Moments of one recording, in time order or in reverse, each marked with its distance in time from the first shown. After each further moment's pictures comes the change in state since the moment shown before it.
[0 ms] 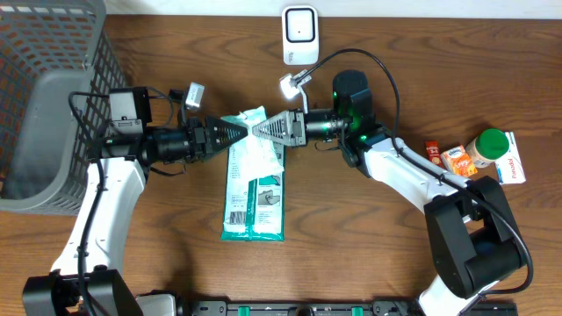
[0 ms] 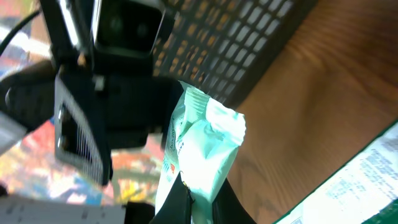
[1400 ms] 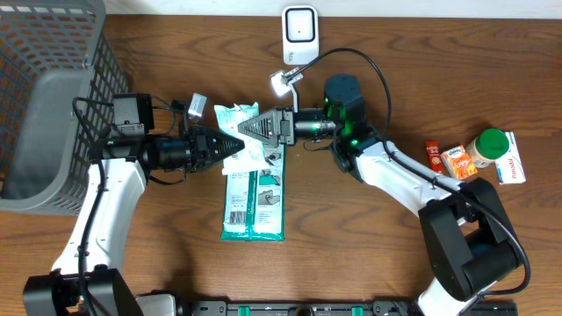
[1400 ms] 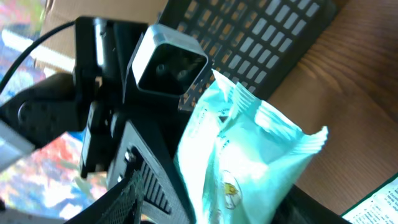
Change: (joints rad) left arm 0.000 0.000 -0.014 -0.113 -0.027 0.055; right arm 0.053 0.000 0.000 0.127 0.063 0.073
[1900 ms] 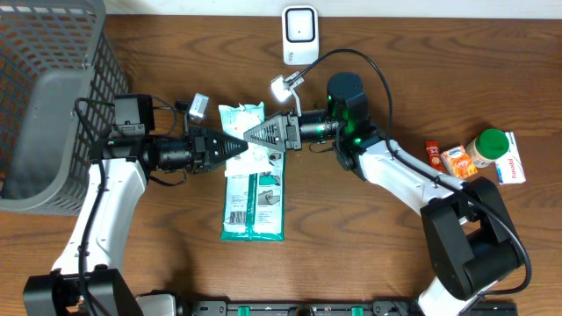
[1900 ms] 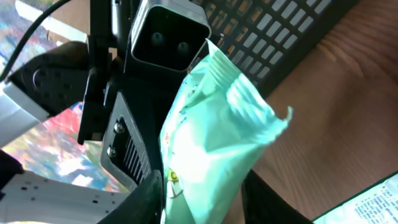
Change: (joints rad) left arm -0.001 0.000 0.000 -0.029 0.113 0.019; right arm -0.018 0.000 0.000 -0.042 -0.113 -0.060
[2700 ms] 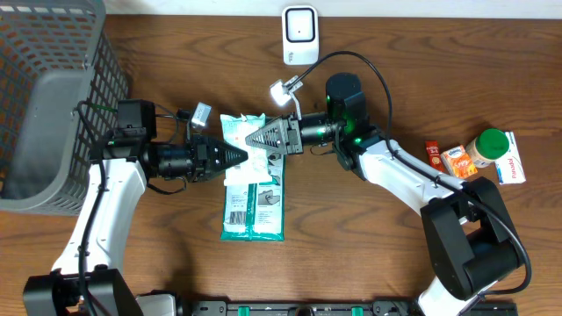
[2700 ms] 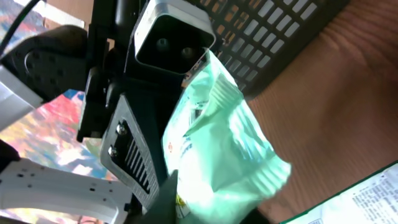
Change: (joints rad) left arm 0.000 0.000 -0.002 -0.124 -0.052 0.086; right arm 0.000 0.000 0.000 -0.076 -0.029 -0.084
